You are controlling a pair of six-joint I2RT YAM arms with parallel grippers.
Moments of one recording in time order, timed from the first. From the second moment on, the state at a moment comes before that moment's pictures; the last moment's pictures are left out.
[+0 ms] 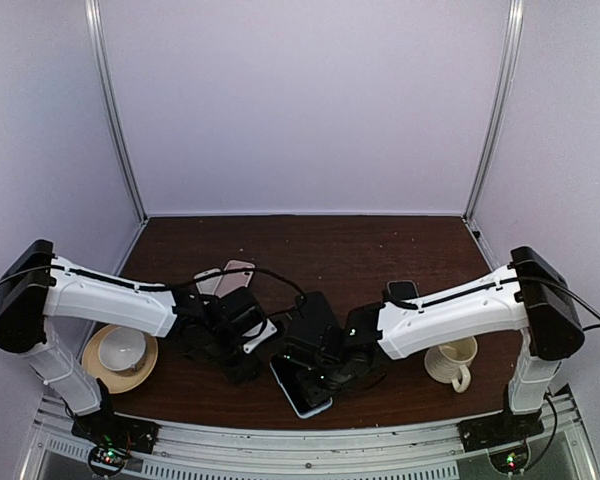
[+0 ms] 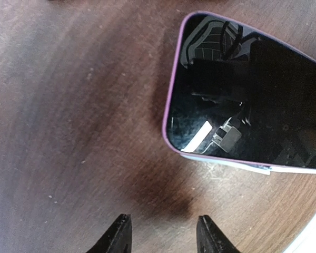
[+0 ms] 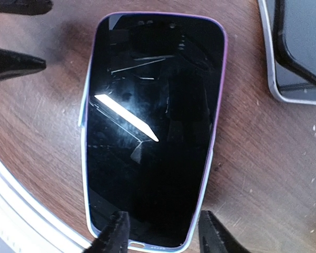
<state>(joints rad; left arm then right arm) -1.06 1.61 0.89 -0.50 -0.05 -0.14 1.30 1.88 1.27 -0.65 0.14 0.71</state>
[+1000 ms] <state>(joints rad) -1.01 1.57 0.88 -0.50 -0.10 -0.16 1.36 2.05 1.42 -0.68 0.25 0.77</state>
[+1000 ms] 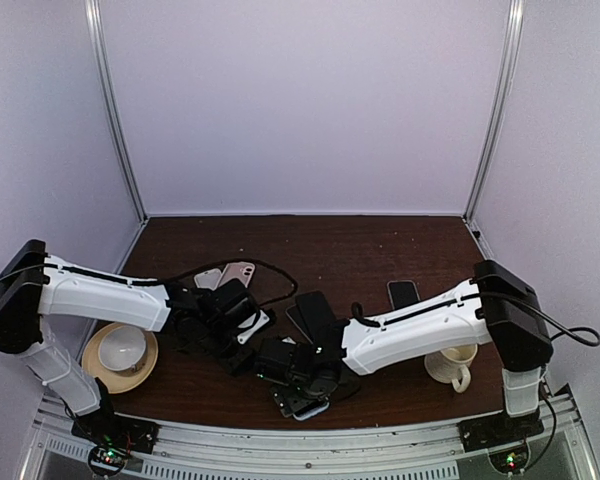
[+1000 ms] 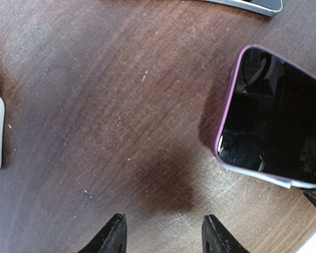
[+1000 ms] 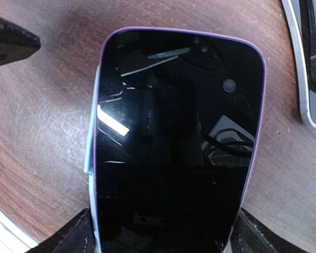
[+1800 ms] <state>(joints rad) -1.01 1.56 0.88 -0.51 -0.10 -0.16 1.38 2.03 1.39 -0.66 0.30 0.81</state>
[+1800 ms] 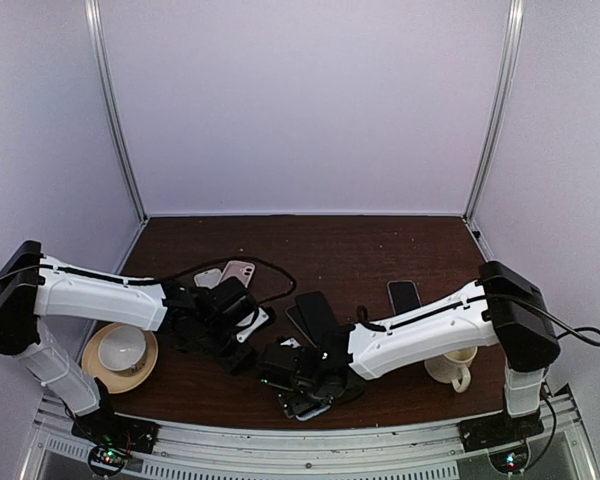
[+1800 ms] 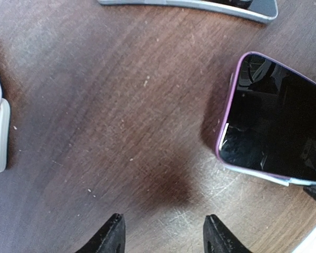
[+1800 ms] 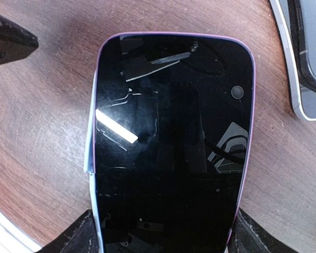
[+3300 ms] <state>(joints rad) -0.95 1.14 0.68 0.05 0.32 -0.47 1.49 1.68 1.13 -0.26 0.76 0.43</state>
